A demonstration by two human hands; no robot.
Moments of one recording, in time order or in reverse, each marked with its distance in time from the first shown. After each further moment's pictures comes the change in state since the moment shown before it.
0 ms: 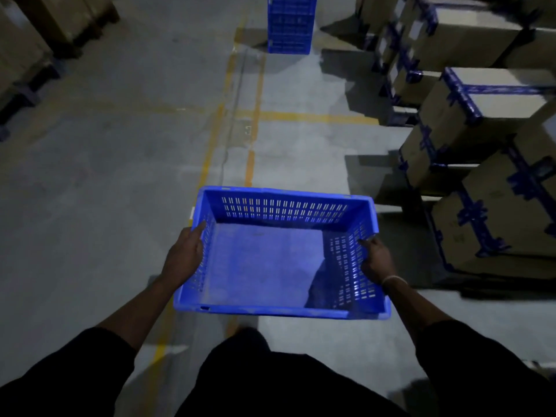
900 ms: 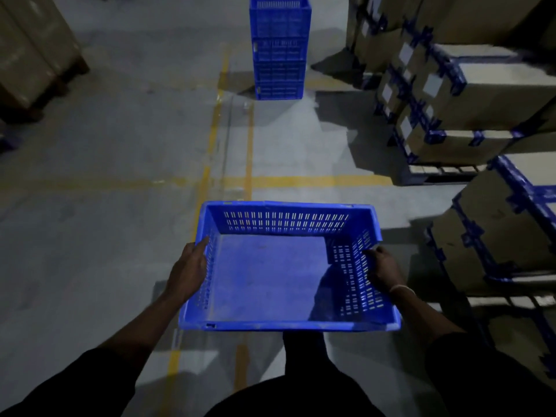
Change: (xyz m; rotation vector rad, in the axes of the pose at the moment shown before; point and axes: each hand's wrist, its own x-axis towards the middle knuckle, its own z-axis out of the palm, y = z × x) left_hand 0.667 -0.025 0.028 -0.017 -0.066 0.023; right_hand 0.612 -0.177 -0.119 0.006 0.028 0.049
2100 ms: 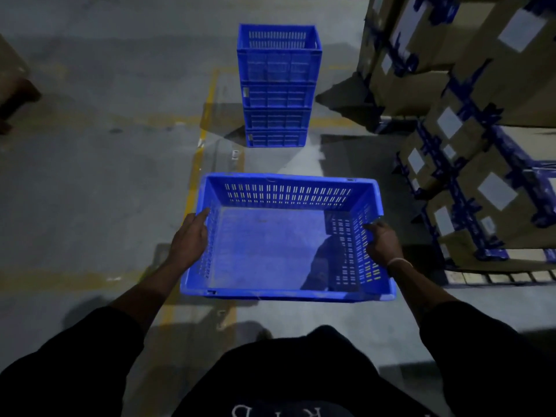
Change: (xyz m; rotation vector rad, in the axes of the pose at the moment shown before) left_hand 0.884 0.044 -0.007 -0.024 0.082 0.040; right_hand 0.813 -0.229 -0.221 -0.053 0.072 -0.023
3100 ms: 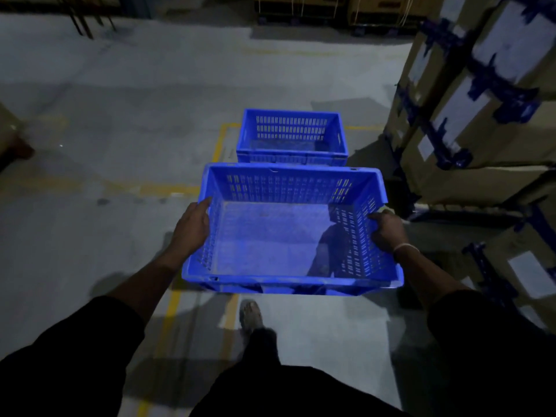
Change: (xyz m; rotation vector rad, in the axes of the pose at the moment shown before) left_hand 0.718 0.013 0.008 0.006 0.053 -0.054; right_hand 0.719 -0.185 -0.156 -0.058 0.027 -0.109
